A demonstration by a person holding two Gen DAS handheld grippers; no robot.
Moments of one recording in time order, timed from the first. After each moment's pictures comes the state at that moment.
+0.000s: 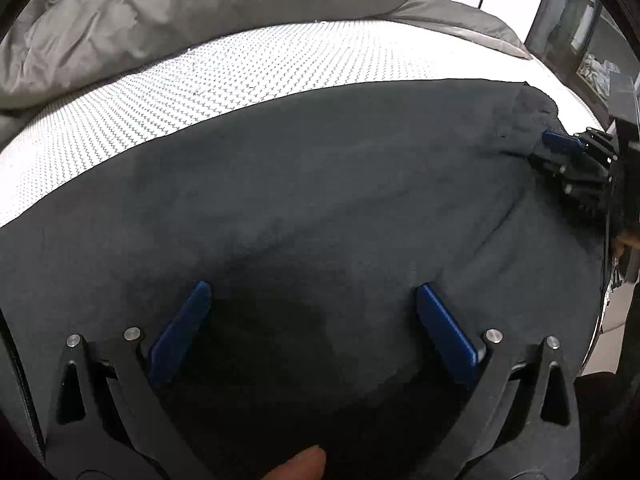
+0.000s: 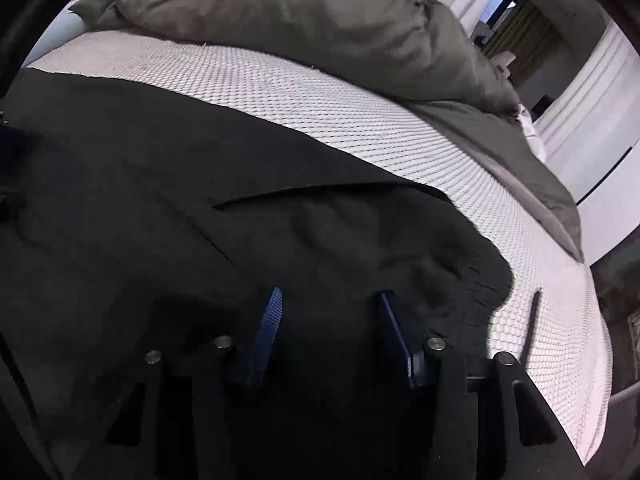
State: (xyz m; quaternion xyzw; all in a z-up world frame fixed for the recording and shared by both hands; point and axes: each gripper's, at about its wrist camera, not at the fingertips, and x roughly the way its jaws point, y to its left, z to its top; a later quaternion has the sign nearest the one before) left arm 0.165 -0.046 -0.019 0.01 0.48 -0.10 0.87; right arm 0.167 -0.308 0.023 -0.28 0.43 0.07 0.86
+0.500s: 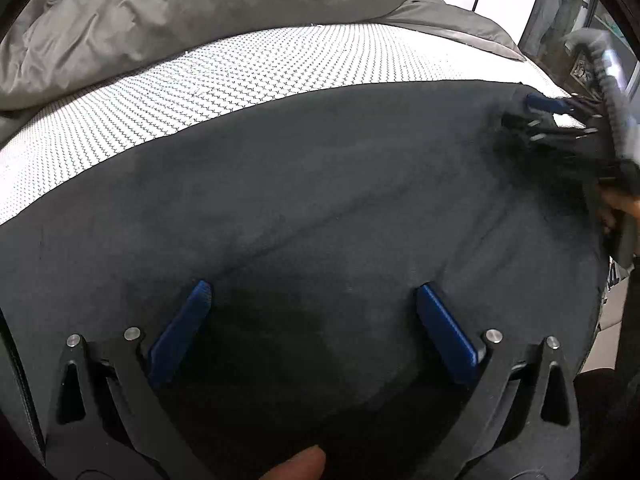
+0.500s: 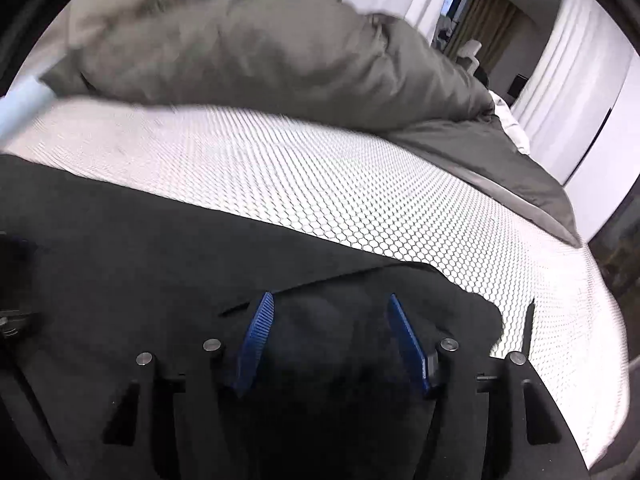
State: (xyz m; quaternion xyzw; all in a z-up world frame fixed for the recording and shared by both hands) left arm 0.179 -0.031 -0.029 0.00 0.48 -0.10 0.87; right arm 0.203 -0.276 0.033 -0.27 0.42 -0.02 0.87
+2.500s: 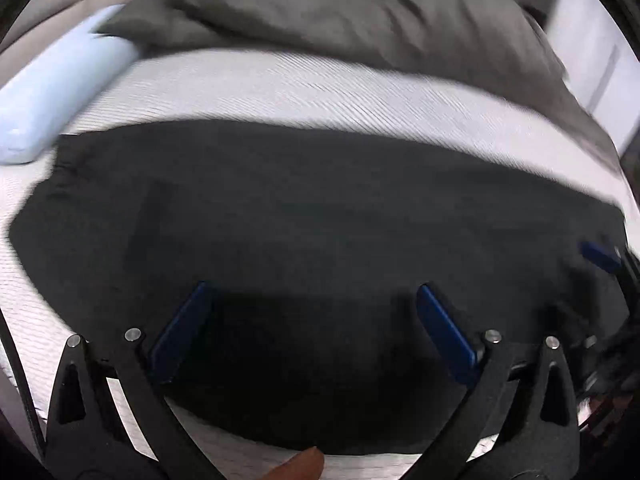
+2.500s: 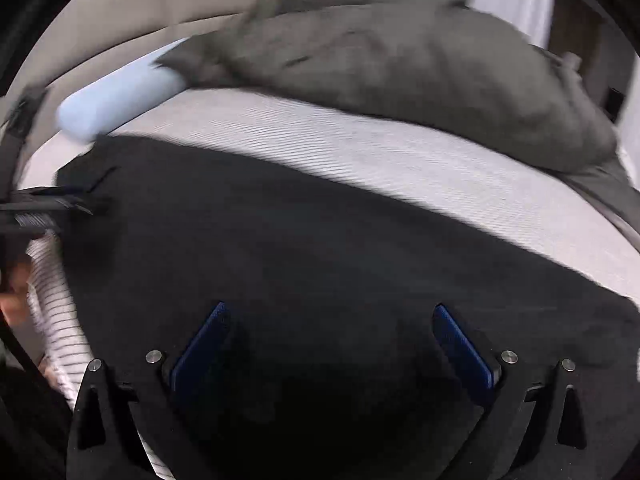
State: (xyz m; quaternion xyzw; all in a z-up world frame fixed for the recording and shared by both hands) left arm 0.077 0.126 0.011 -0.09 0.47 0.09 0.87; right arm 0.088 -0.061 0.037 -0.17 0.41 0.26 0.86
